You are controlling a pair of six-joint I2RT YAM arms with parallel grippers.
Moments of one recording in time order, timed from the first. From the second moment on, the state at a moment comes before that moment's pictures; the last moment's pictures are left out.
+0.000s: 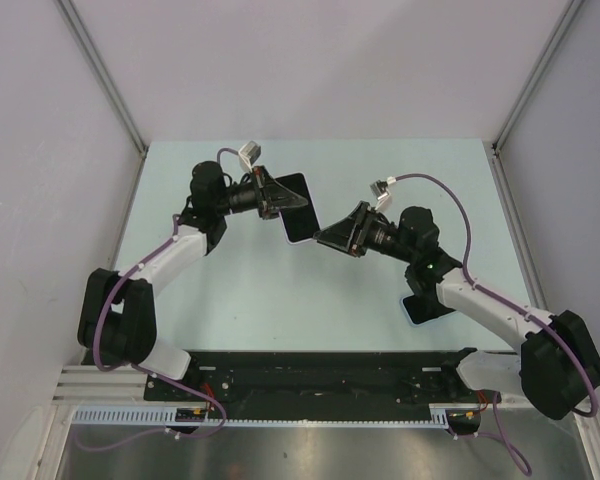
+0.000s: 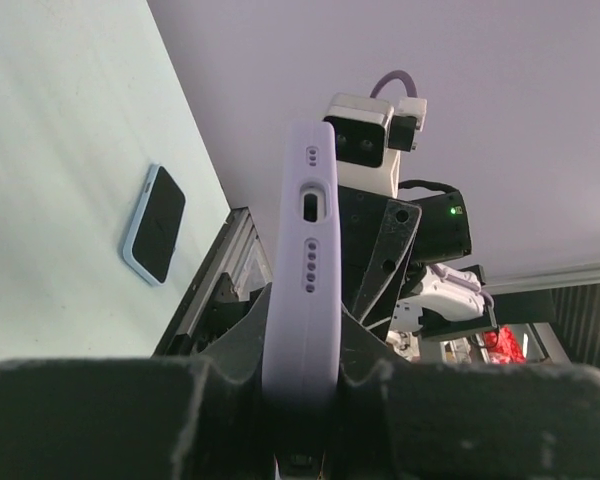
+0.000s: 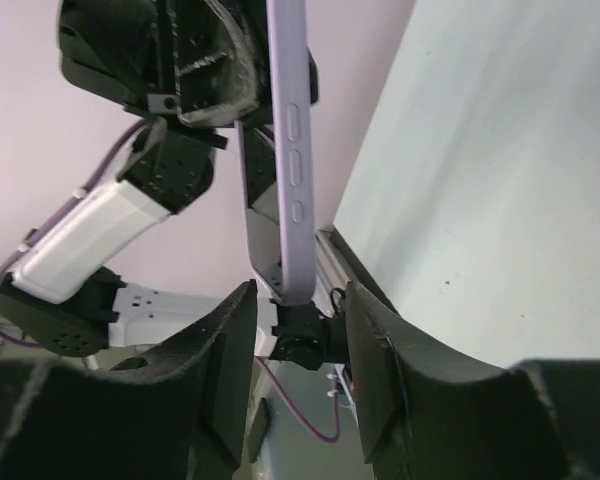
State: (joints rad) left arm -0.31 1.49 0.99 0.45 0.97 -1.24; right arm 0.58 1.21 0.72 0.43 -0.53 1.11
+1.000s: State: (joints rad) left arm -0.28 1.46 0.82 0.79 0.90 -1.49; right arm 0.67 1.60 0.59 1.35 -0.45 1.71
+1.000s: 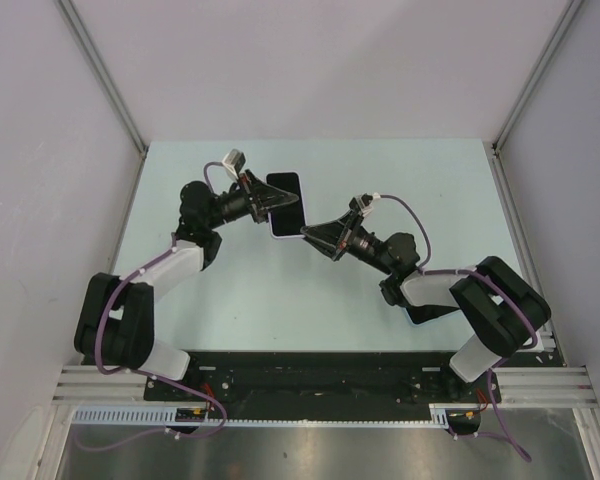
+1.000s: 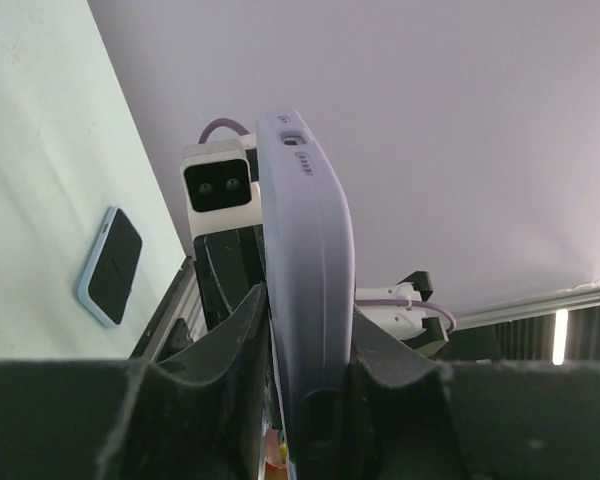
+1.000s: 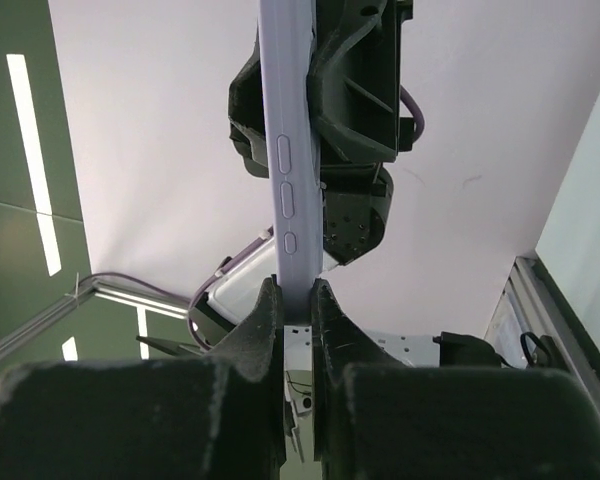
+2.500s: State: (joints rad) left arm -0.40 1.39 0.80 1.21 0.80 -1.88; right arm 0.61 1.42 0.72 1.40 -0.77 1.39
